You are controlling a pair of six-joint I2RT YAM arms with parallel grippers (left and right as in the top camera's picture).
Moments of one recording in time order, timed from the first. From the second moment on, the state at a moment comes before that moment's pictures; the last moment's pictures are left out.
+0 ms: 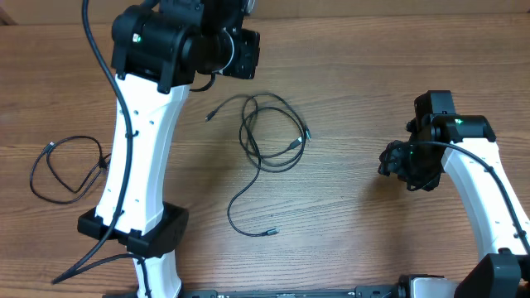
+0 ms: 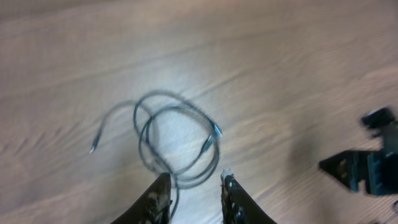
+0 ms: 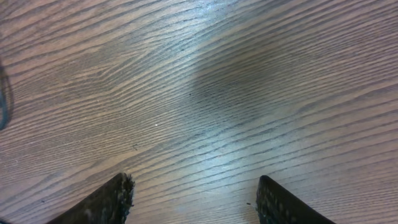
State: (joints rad) left arm -0.38 2.01 2.67 -1.61 0.17 -0.16; right arm -0.02 1.48 1.13 -1.17 -0.09 0.33
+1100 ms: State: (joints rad) left arm -0.47 1.91 1.91 -1.68 0.02 -0.33; right arm -0.02 1.48 1.13 -1.19 -0.09 0.33
